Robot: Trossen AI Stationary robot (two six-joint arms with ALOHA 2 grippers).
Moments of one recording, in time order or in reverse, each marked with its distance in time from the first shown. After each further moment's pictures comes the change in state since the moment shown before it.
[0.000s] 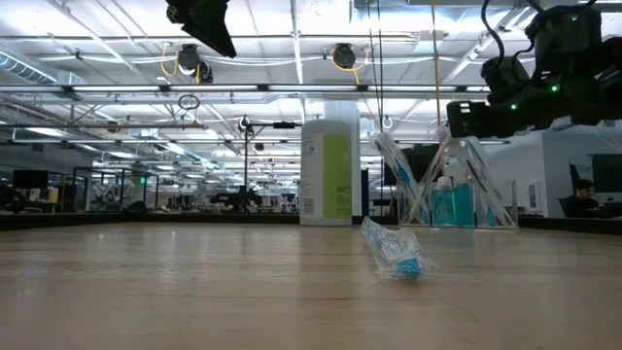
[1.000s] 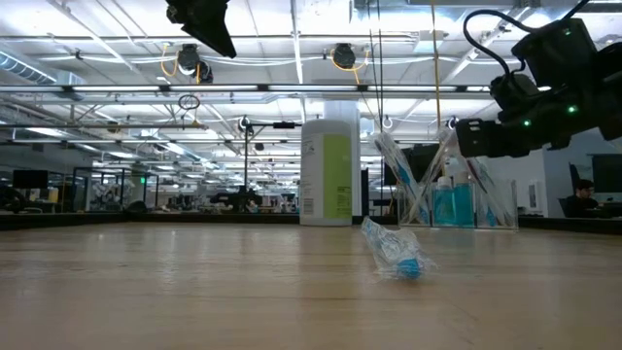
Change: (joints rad) left arm 0.000 0.000 0.000 -0.001 0.002 -0.003; right arm 0.139 0.000 0.000 -0.373 0.166 0.389
